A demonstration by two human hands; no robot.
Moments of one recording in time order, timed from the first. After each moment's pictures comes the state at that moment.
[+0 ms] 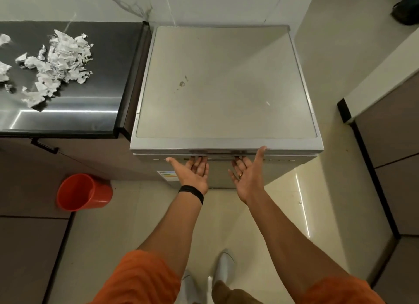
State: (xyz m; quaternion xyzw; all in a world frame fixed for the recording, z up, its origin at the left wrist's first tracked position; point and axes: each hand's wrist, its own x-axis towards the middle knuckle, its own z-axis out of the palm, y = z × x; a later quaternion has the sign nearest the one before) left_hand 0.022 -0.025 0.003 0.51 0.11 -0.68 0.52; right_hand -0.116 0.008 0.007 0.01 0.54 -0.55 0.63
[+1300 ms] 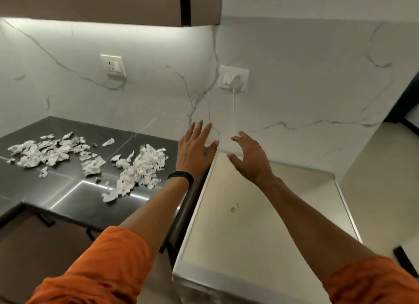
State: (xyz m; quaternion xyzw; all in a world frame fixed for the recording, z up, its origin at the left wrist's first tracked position) left_hand 0.174 -0.303 0.247 0.60 -0.71 -0.01 0.38; right_hand -0.019 -0.311 0.250 -0.78 0.55 -0.29 0.08
